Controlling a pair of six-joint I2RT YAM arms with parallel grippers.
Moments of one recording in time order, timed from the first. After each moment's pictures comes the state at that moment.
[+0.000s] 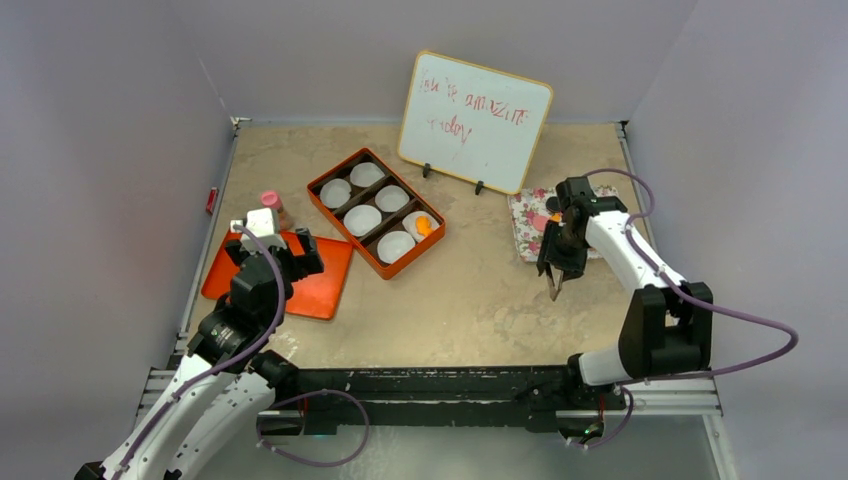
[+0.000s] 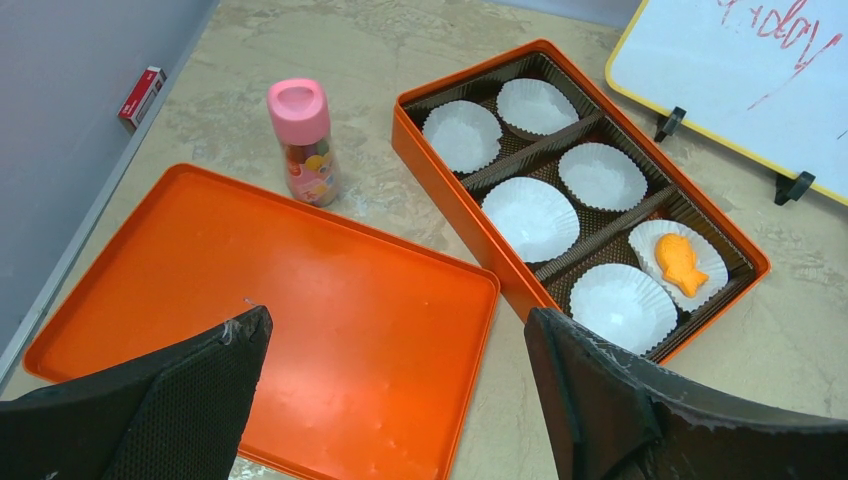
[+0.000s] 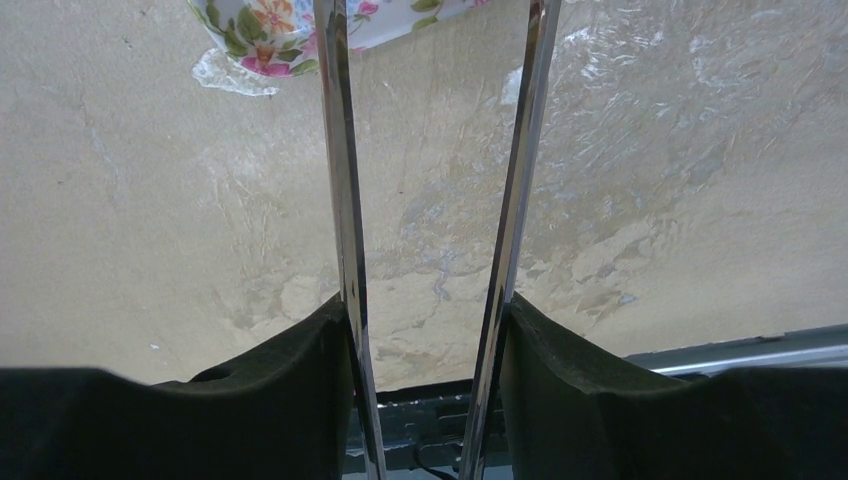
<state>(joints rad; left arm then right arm) -0.54 0.49 0.64 -0.47 -0.64 -0.31 0.10 1.43 1.04 -1.00 0.03 0.42</state>
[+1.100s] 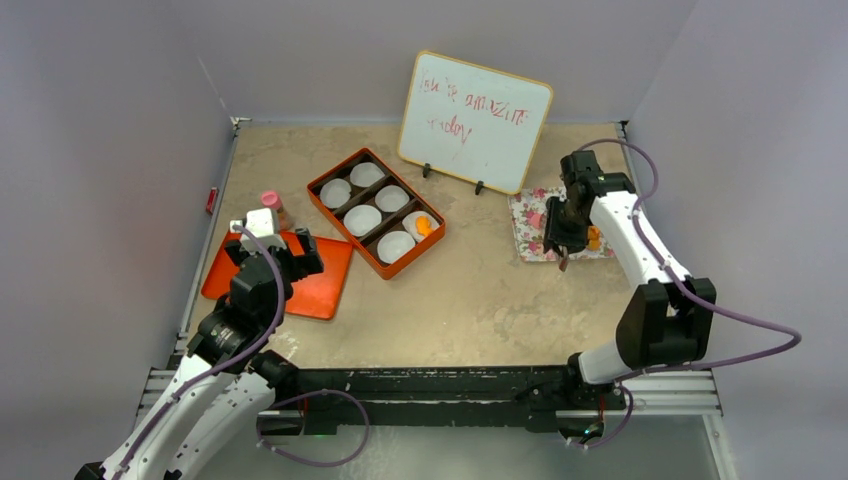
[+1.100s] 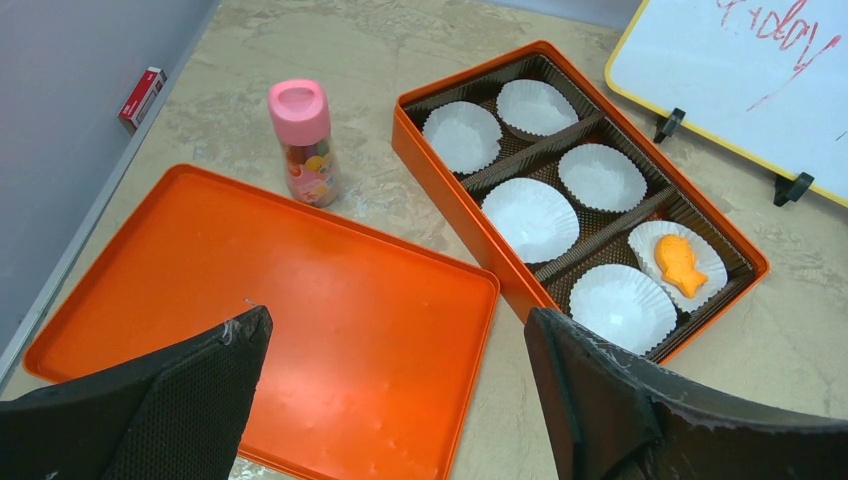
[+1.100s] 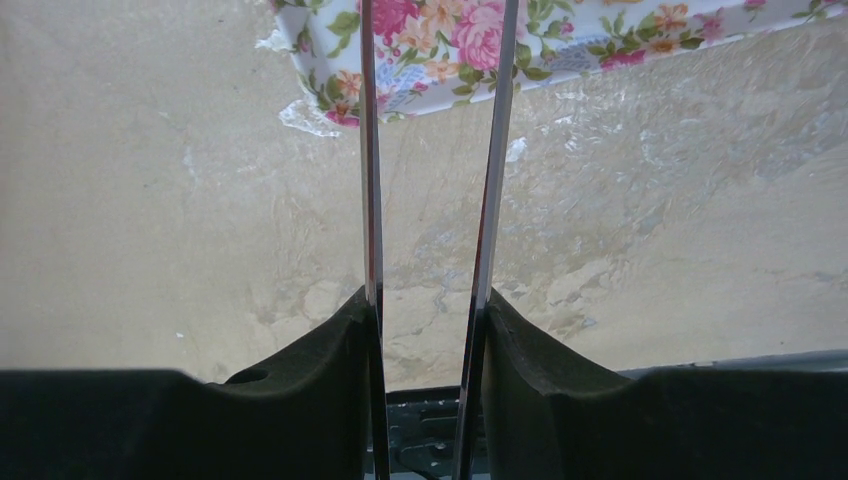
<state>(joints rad) -0.54 0.48 0.64 -0.47 -0.64 -0.31 0.09 1.49 1.24 -1.07 0.03 0.31</state>
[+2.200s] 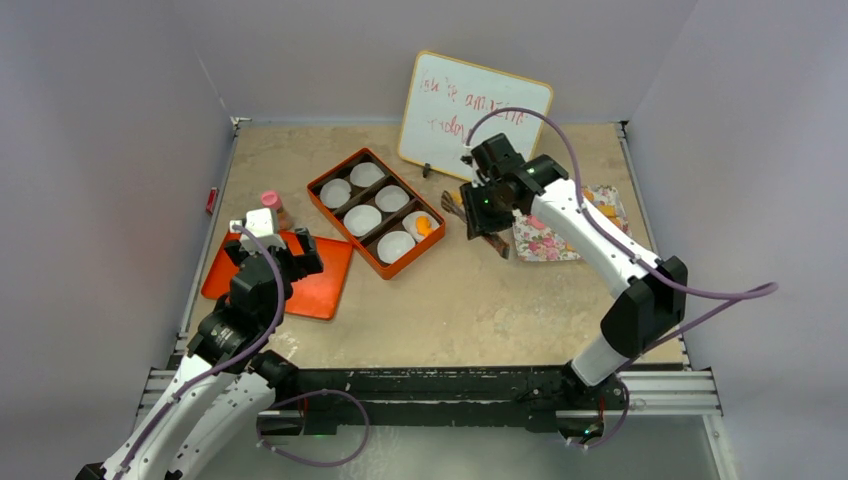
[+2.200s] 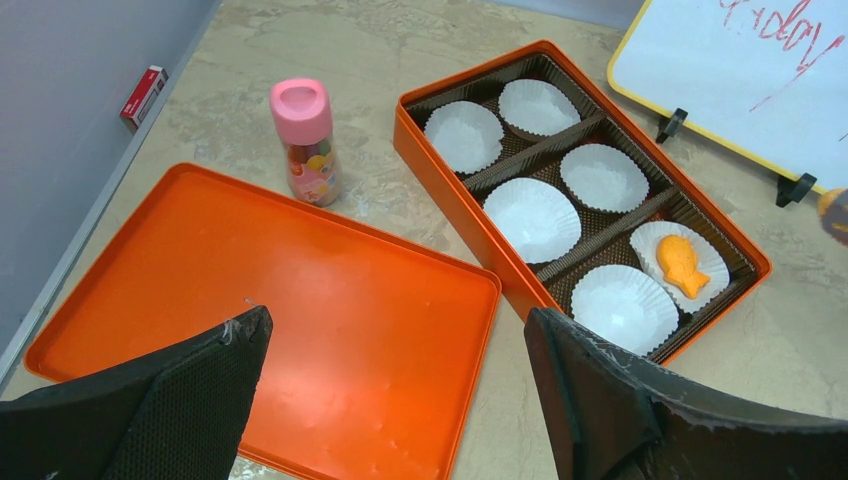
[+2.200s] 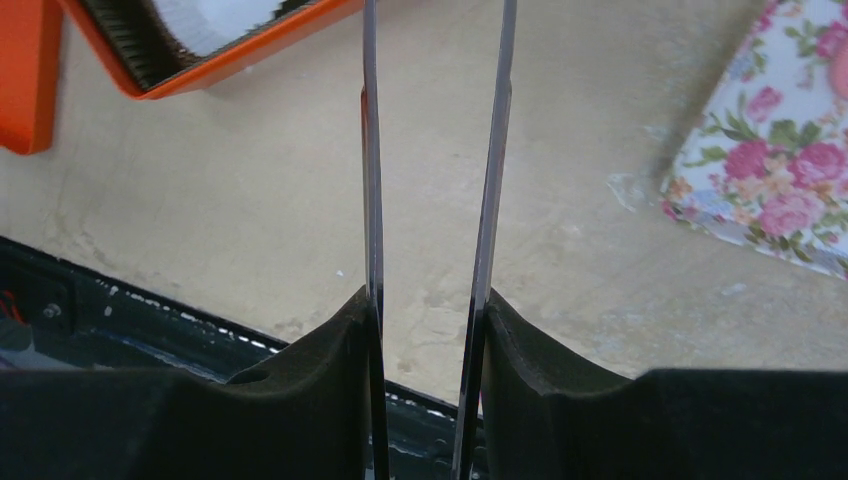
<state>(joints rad) -0.53 0.48 0.64 -0.47 -0.63 -0.31 0.54 1.59 1.54 -1.07 -0.04 0.28</state>
